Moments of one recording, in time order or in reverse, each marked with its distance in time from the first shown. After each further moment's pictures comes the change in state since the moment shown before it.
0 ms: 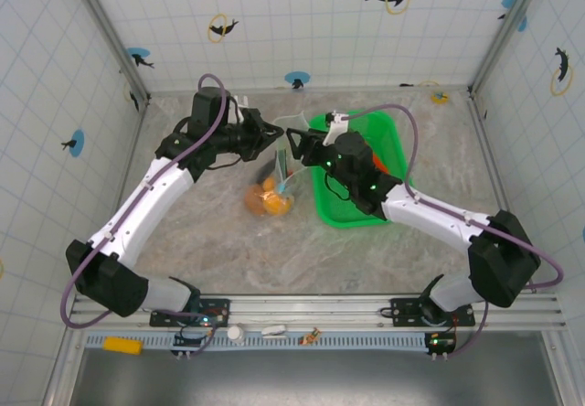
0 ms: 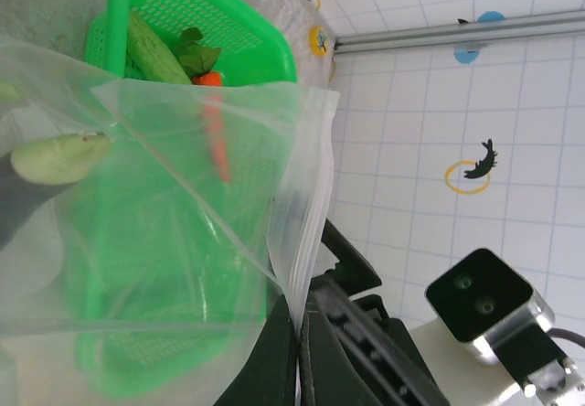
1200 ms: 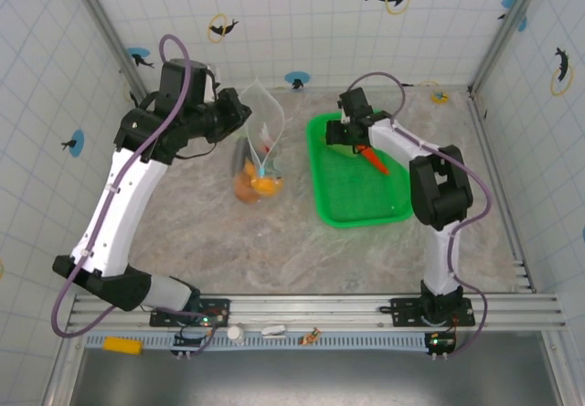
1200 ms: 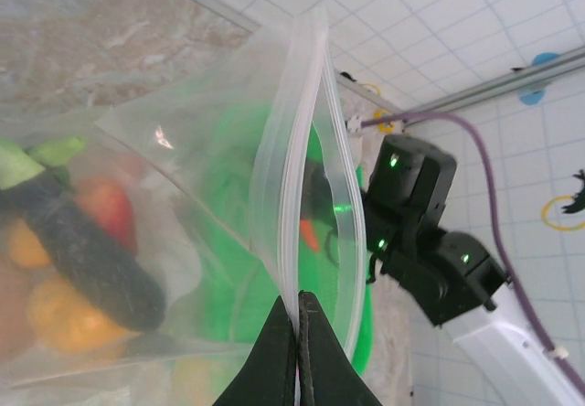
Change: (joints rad) left arm 0.001 0.039 0.473 -0.525 -0.314 0.337; right arm -0.364 0.648 0.653 -0.785 -0.159 -0.327
